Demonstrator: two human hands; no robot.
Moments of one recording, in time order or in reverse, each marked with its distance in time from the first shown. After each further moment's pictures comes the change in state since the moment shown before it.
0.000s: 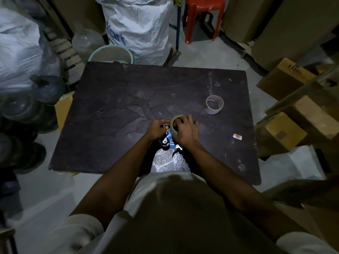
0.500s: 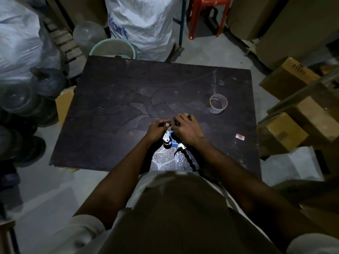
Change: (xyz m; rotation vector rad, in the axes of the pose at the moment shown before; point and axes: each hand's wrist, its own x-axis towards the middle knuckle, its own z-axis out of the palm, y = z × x) left_hand -0.006 -0.023 0.014 -0.495 0.154 -0.095; right_hand 0.003 0.006 -0.019 -0.188 -0.002 -0.468
